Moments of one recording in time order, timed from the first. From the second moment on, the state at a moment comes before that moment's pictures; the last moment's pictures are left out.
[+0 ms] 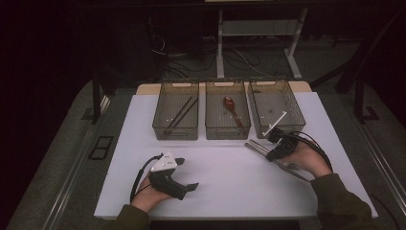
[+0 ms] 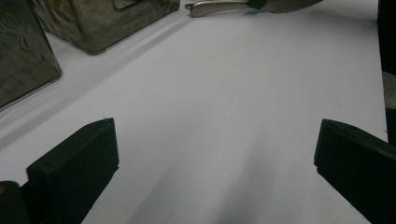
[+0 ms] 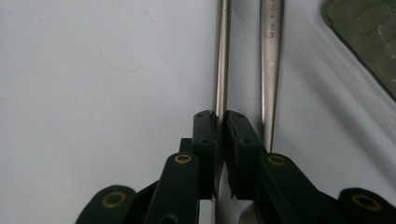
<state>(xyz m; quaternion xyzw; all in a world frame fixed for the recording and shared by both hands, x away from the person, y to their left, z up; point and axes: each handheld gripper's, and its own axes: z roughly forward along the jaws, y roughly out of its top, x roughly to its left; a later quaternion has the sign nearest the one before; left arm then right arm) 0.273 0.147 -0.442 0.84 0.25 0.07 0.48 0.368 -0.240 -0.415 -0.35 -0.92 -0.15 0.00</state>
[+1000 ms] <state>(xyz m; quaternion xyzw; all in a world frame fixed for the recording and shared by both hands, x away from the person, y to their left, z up) 0.274 0.152 -0.442 0.83 0.26 0.08 0.48 0.361 -0.278 -0.367 -0.37 -0.88 -0.30 -0.01</state>
